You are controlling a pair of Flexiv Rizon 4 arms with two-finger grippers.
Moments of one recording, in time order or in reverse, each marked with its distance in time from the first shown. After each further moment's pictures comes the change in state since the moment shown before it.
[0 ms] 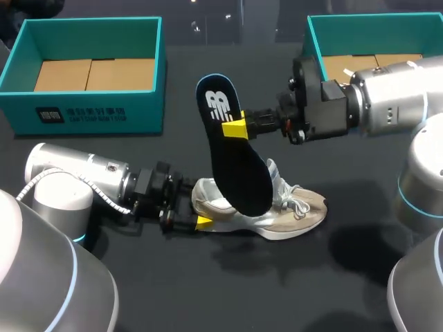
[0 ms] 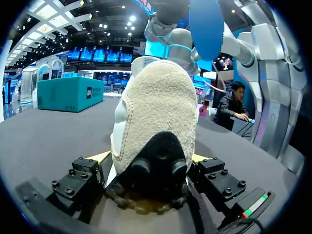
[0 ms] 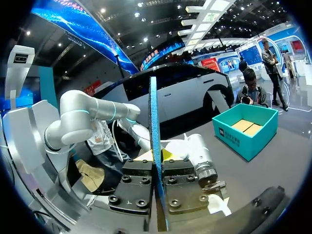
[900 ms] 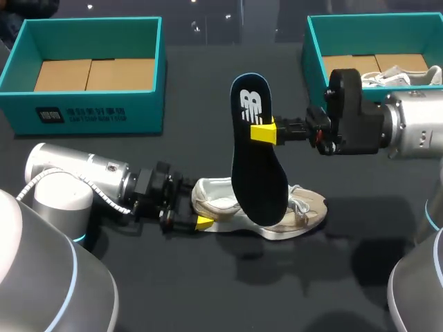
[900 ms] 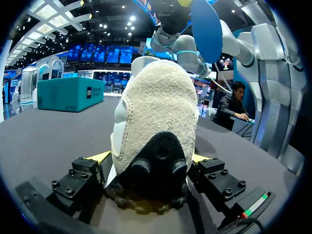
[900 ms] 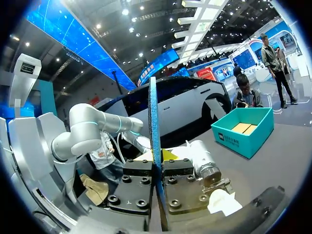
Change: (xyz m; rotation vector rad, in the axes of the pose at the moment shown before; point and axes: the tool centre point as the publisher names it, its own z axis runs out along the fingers) left arm 0.000 0.000 0.000 0.000 0.000 0.000; right arm 0.019 -0.001 -0.038 -0.142 -0.002 0.062
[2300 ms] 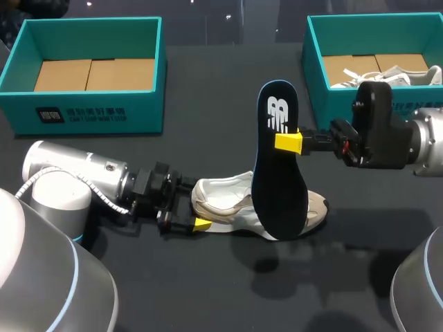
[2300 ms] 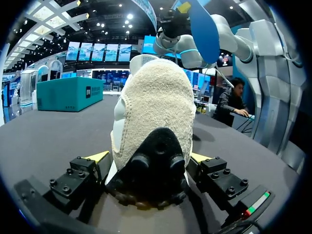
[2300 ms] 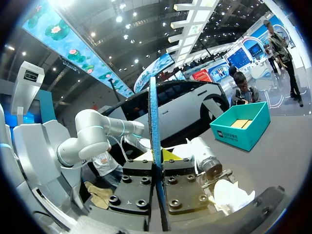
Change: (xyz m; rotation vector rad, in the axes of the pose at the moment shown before) left arm 0.000 0.003 -0.006 -0.035 -0.005 0.025; right arm 0.015 -0.008 -0.030 -0.043 -0.018 0.058
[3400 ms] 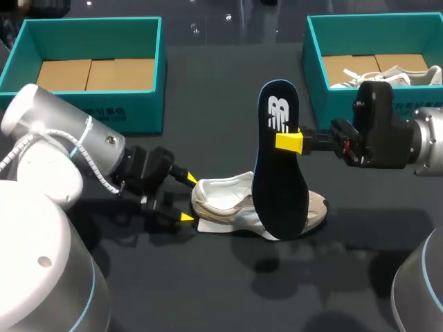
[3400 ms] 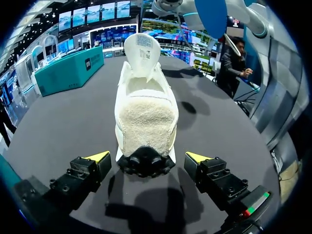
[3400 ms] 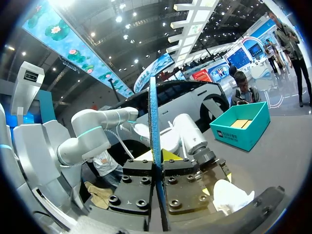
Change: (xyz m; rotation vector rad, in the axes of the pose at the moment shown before) left arm 0.008 -0.013 -0.049 -0.467 -0.064 0.042; right arm 0.000 0.001 -0.001 0.000 0.000 0.000
